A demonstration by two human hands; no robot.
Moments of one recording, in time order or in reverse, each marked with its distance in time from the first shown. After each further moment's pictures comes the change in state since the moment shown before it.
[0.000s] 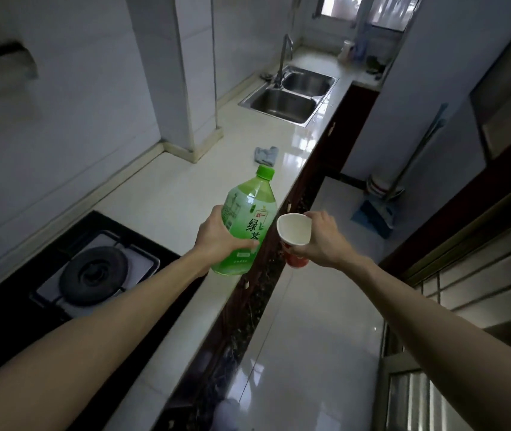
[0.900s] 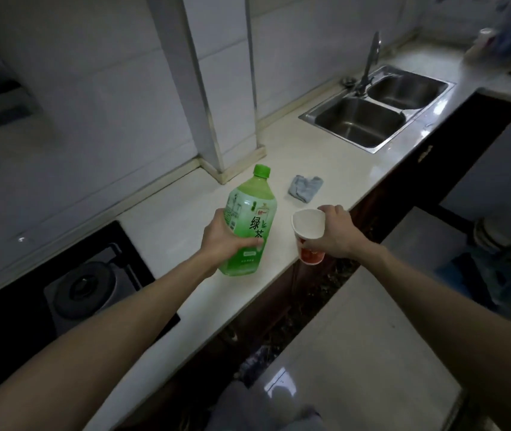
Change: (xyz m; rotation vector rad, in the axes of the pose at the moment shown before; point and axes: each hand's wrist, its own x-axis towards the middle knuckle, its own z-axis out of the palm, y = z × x) left_hand 0.178 0.076 0.083 -0.043 0.344 -0.246; right_hand 0.273 0.102 -0.049 0.043 -0.269 -0.273
